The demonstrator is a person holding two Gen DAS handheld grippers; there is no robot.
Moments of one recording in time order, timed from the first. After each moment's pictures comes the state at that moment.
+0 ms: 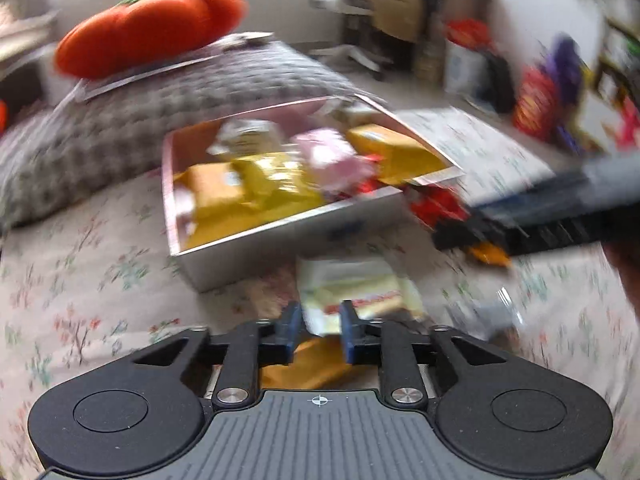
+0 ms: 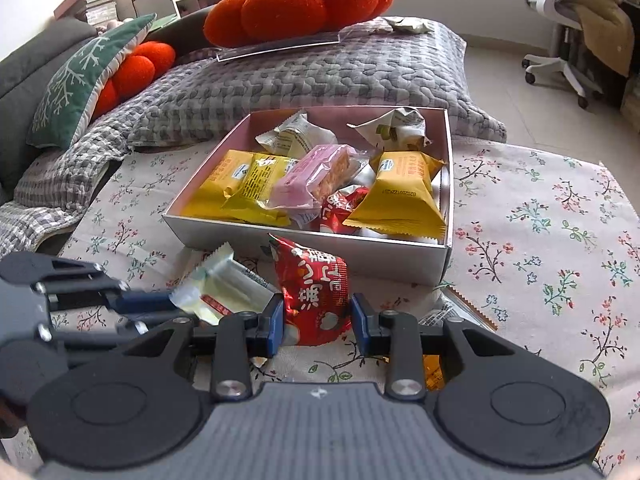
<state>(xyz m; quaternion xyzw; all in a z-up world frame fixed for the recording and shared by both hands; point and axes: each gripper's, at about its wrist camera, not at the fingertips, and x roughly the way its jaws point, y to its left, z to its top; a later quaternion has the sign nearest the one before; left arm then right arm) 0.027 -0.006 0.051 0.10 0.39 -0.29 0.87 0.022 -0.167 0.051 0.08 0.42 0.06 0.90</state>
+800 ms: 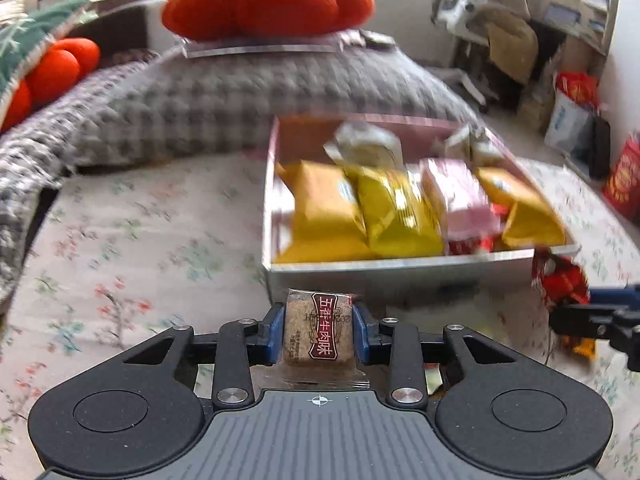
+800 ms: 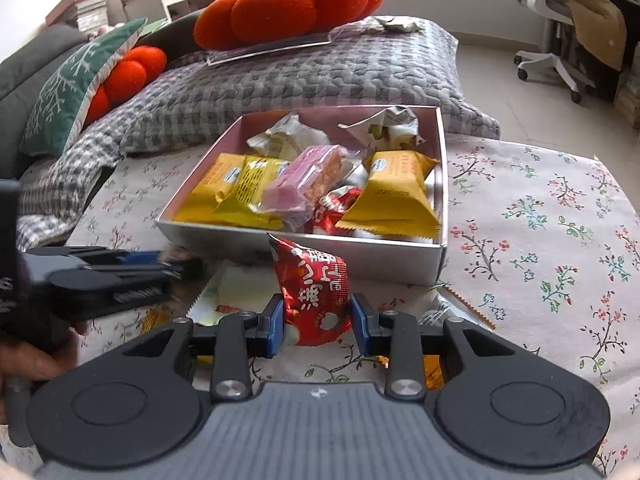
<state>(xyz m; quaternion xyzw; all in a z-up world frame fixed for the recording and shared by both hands) 0.067 0.006 0.043 0.03 0.39 -0.15 0.91 0.024 -0.170 0.051 0.09 0.42 0.04 0.90</state>
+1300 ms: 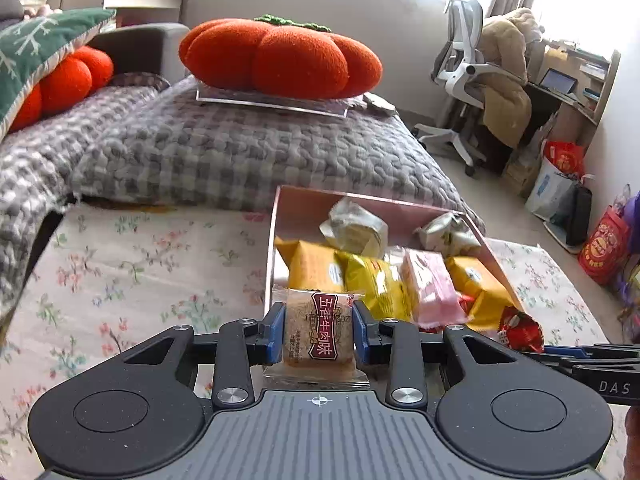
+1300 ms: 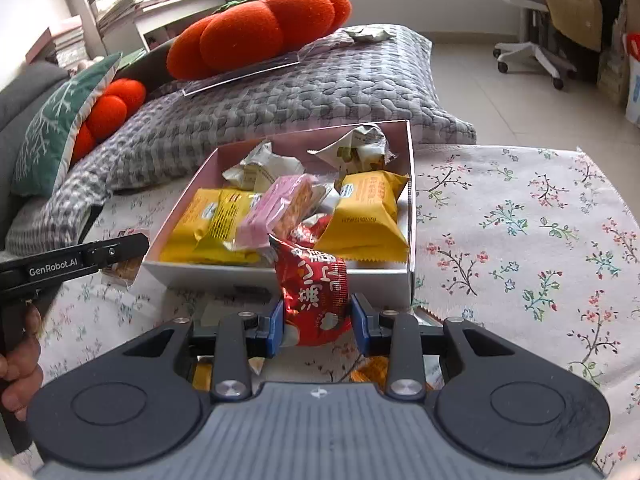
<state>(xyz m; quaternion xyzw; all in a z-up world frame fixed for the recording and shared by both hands) 0.077 0.015 0.083 -0.04 0.35 -0.17 0.92 0.033 -0.193 0.057 0.13 0.41 0.03 0.90</state>
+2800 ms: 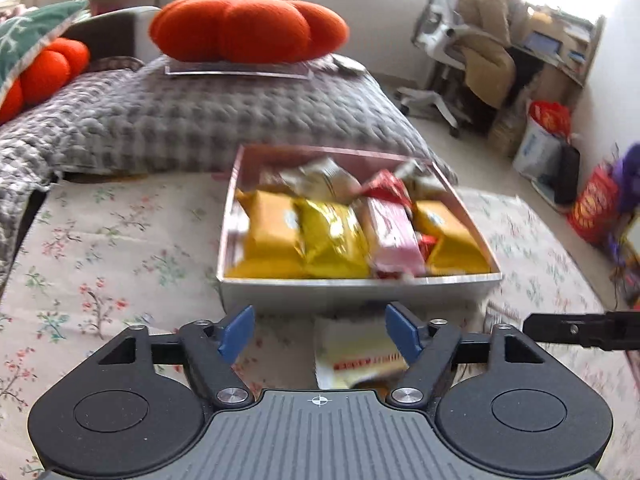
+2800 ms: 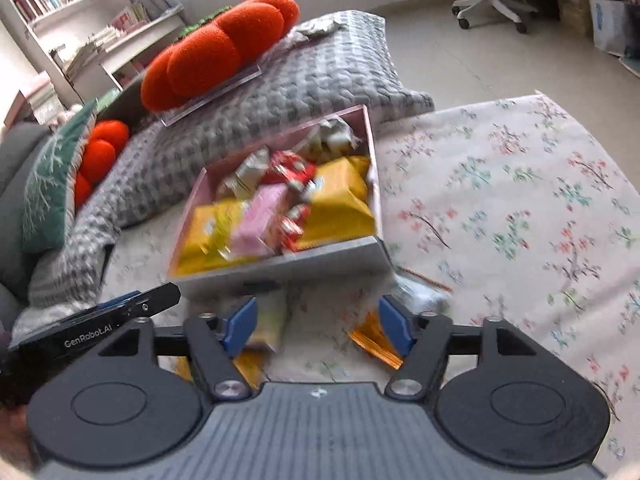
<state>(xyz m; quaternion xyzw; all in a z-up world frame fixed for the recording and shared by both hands) 0.044 -0.010 0.074 0.00 0.39 -0.19 0.90 -0.001 -0.215 0.073 0.22 0.43 0.00 0.88</state>
